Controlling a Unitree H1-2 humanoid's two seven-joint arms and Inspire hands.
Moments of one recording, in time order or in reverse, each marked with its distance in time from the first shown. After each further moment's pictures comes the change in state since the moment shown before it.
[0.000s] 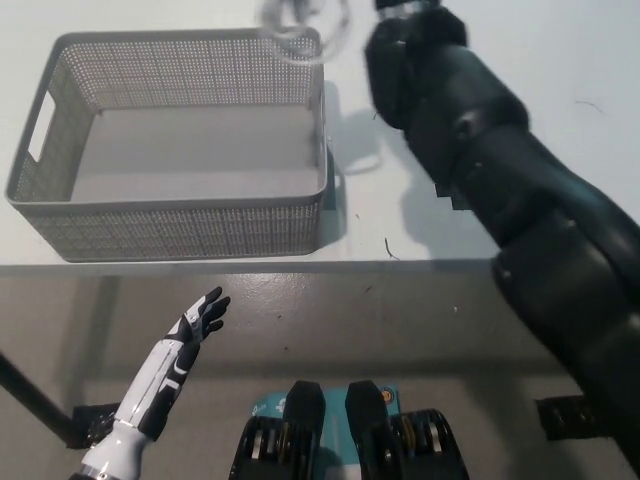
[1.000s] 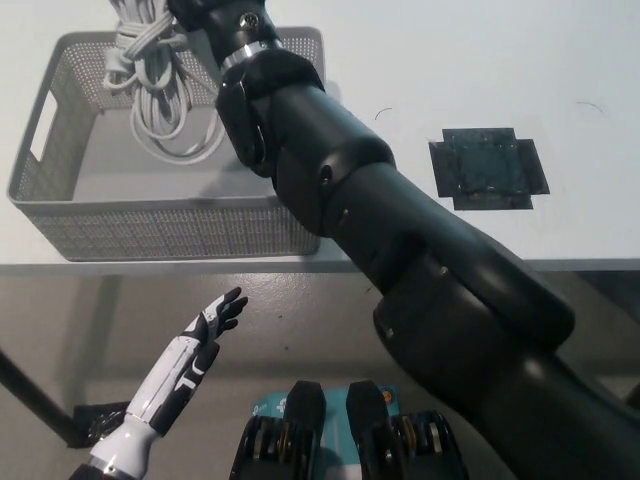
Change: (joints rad) left_arm -0.021 0.021 -0.039 -0.014 0.027 0.015 -0.019; right_arm -0.043 0.204 -0.009 0.087 0.040 0.119 0.304
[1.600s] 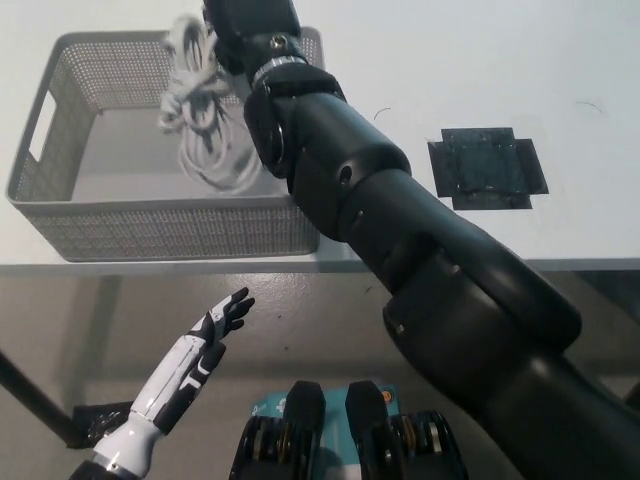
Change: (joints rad) left_arm -0.009 0.001 -0.006 0.002 -0.001 0.005 -0.020; right_arm 0.024 -0.015 -0.045 0.033 0.057 0.135 0.365
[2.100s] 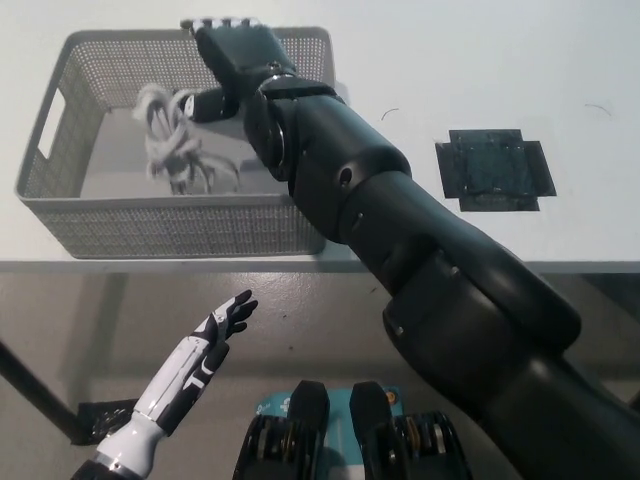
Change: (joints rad) left_arm -0.002 0.000 -0.005 0.003 0.001 0.016 -0.008; right_arm 0.002 0.002 0.023 0.002 -0.001 0.015 0.330
